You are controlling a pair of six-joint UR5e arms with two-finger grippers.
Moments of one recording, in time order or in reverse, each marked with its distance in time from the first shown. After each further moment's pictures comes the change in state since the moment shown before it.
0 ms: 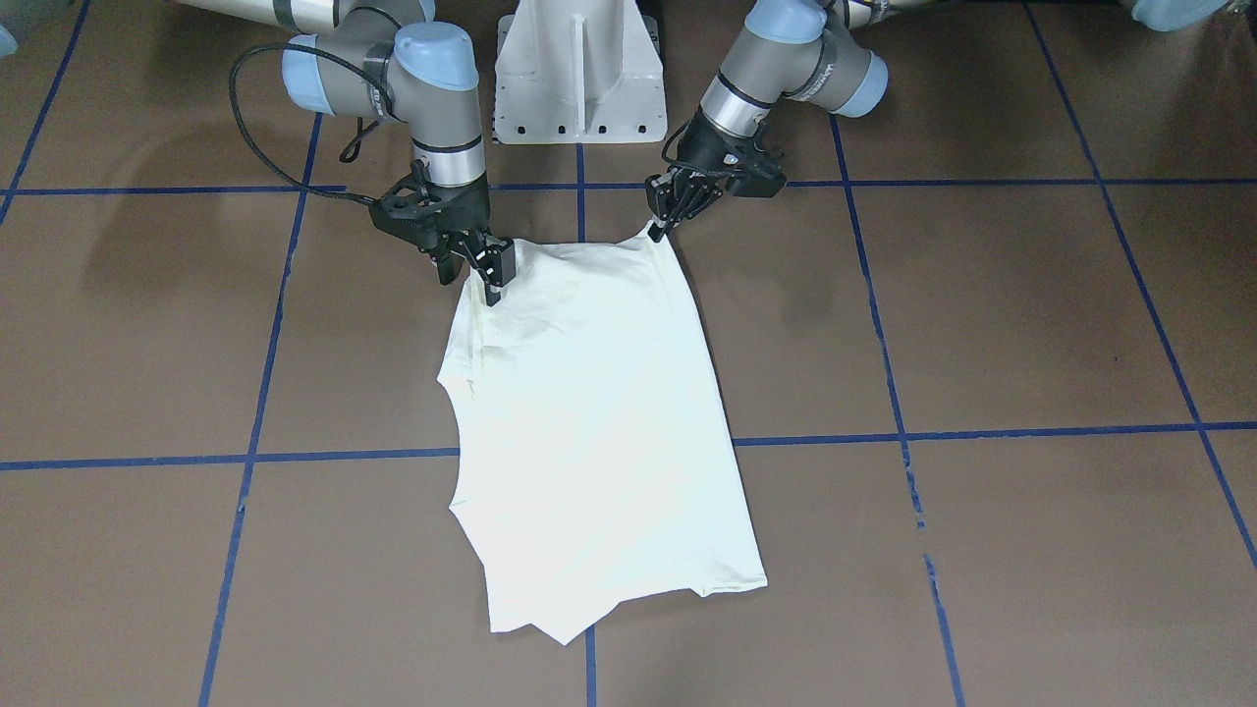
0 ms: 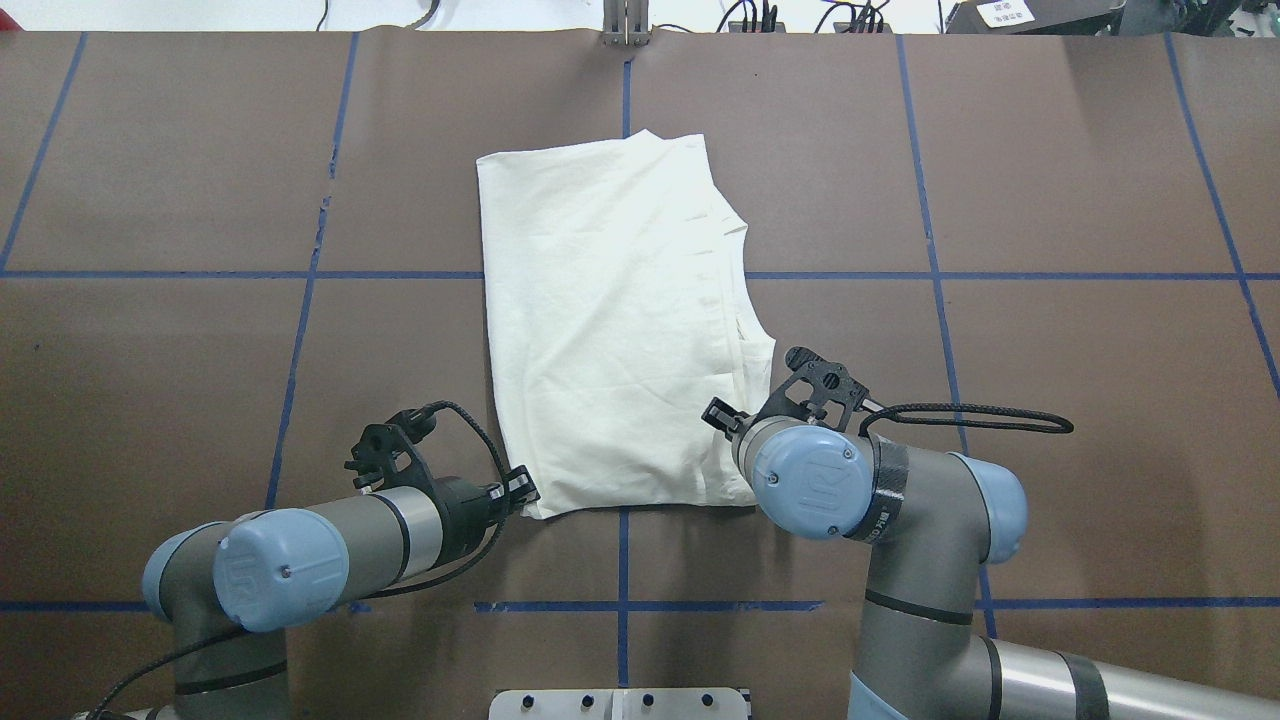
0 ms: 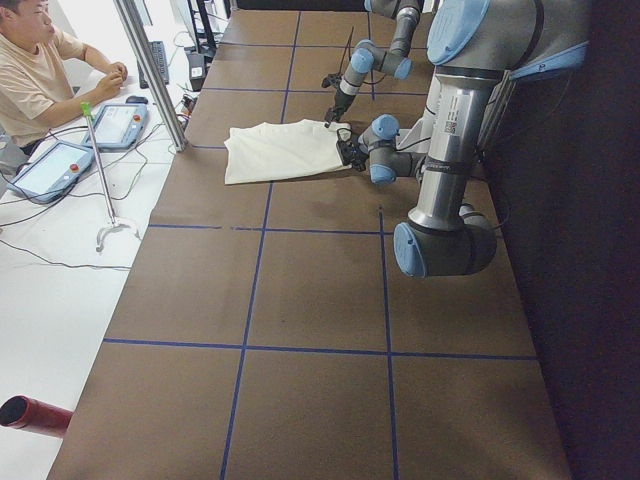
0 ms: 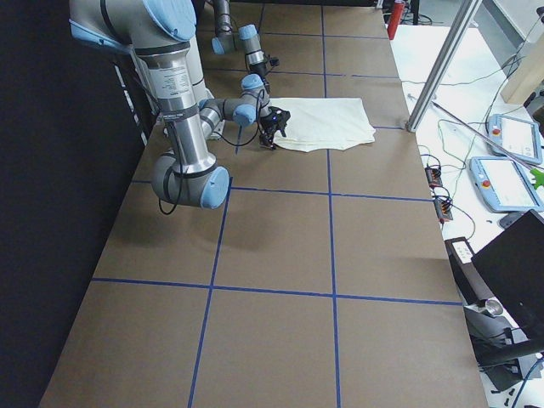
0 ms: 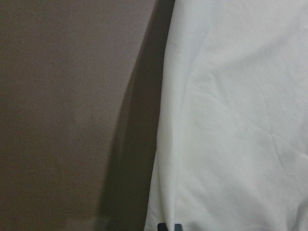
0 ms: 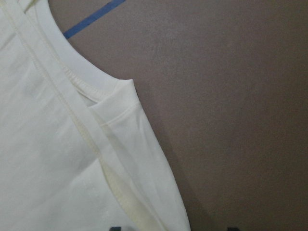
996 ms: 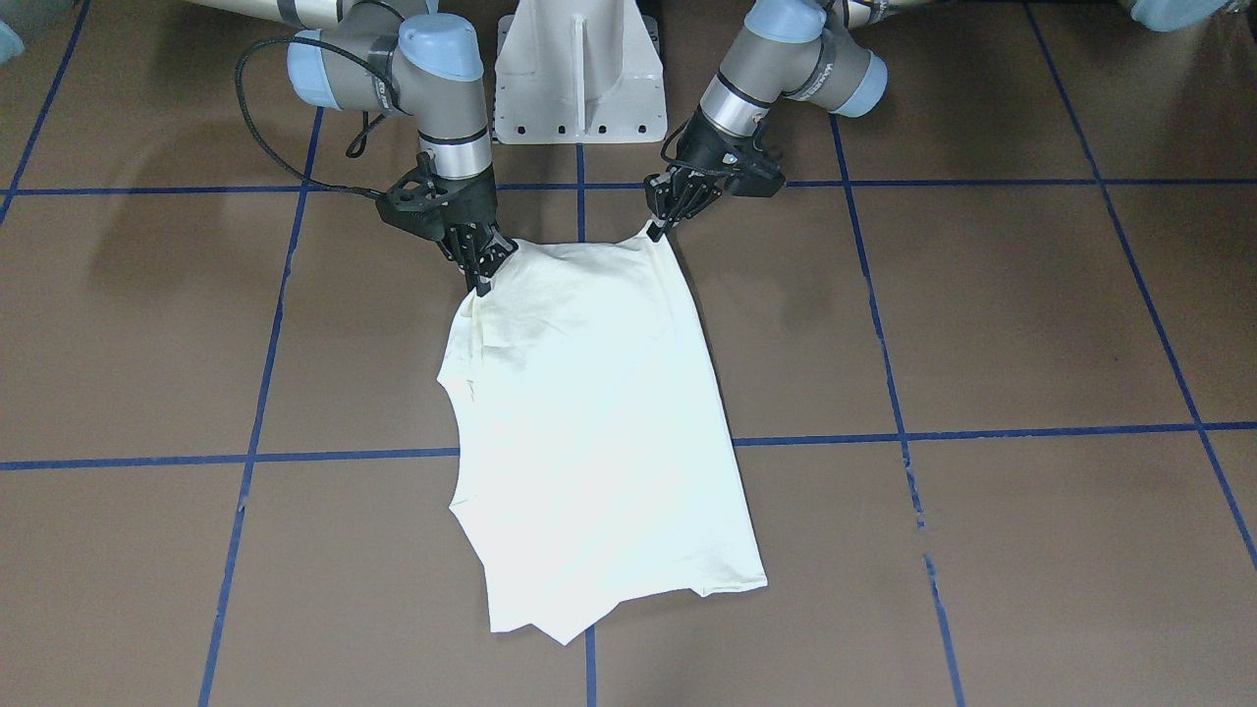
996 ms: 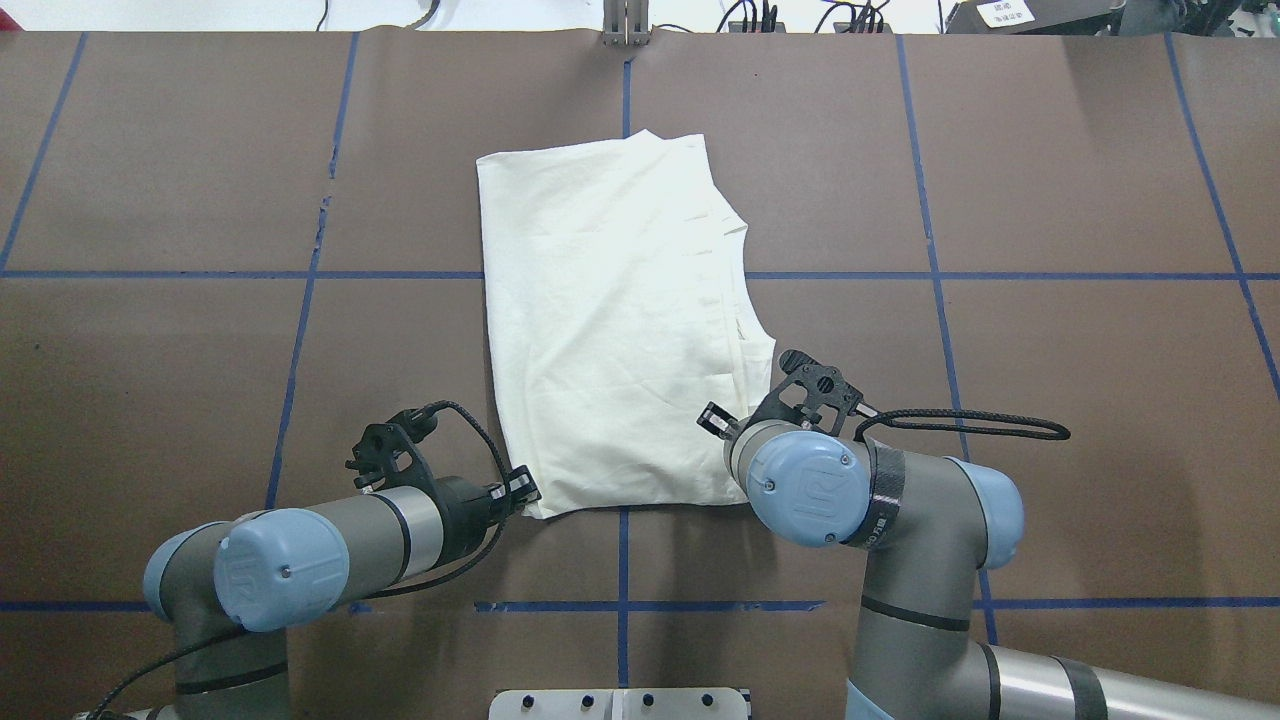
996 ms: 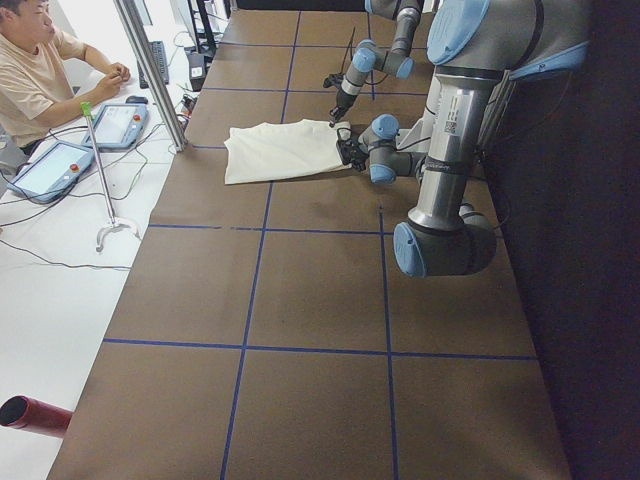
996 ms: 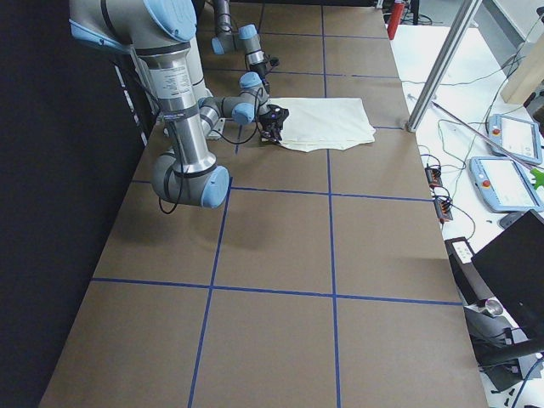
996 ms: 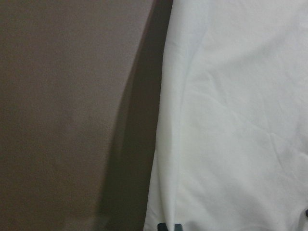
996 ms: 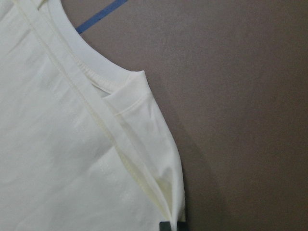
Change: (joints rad) left arm 0.000 -0.001 -0.004 -0.001 -0.001 0.006; right arm -0.007 0.006 0.016 0.008 -0.006 0.015
